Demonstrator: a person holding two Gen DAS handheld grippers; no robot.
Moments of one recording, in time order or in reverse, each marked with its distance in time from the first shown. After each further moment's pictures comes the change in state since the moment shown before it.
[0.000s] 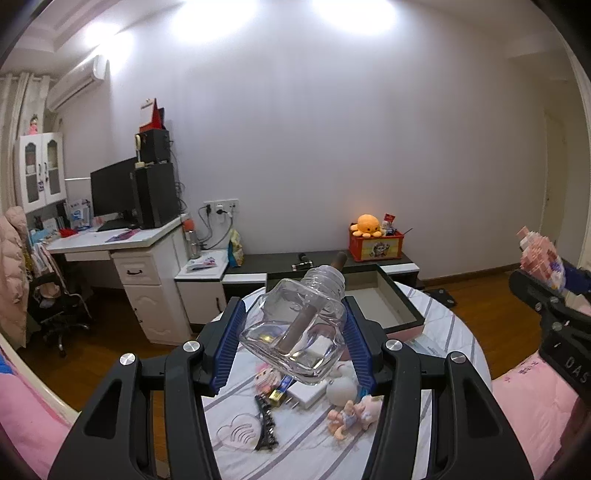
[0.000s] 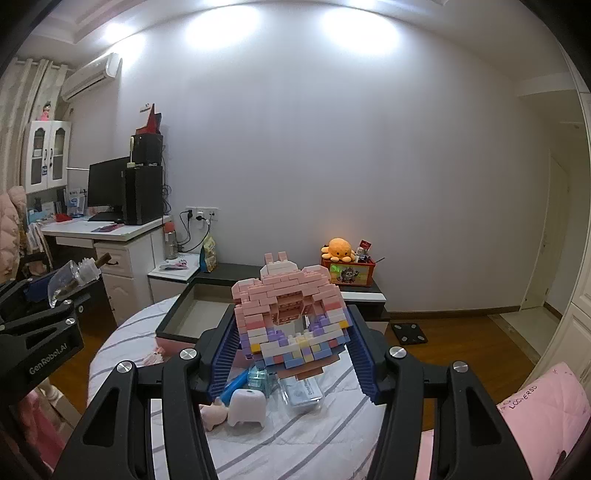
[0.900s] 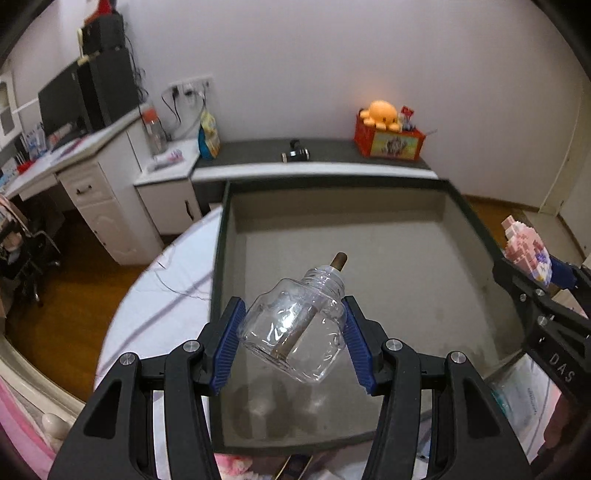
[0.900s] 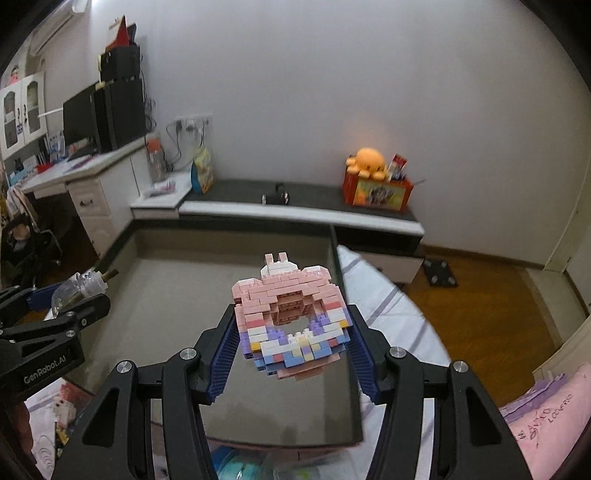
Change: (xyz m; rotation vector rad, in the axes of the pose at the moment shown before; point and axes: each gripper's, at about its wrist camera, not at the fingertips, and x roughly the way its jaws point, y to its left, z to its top) left arm 0.307 0.005 -0.027 -0.030 0.513 -0.051; right arm 0.287 0.015 -0.025 -0.009 0.402 0.080
